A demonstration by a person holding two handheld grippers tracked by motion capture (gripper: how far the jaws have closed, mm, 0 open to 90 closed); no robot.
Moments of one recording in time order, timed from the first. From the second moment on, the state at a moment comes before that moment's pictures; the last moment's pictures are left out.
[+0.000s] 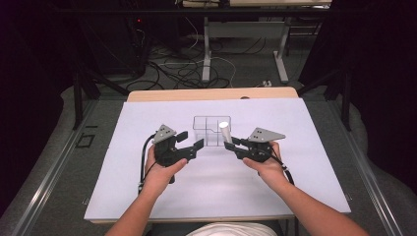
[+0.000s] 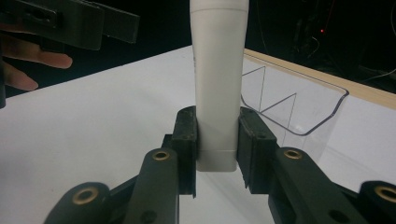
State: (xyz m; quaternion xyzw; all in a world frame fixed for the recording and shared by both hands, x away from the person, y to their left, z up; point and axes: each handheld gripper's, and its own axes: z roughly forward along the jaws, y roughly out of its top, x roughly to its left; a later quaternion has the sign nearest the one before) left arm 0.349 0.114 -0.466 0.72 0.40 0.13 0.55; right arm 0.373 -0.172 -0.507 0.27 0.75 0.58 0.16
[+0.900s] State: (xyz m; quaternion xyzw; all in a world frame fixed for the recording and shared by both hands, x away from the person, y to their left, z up) left arm 0.361 0.074 -0.473 0.71 0.41 0.03 0.57; right arm 0.362 -0.154 -0.517 0.26 0.76 0.58 0.13
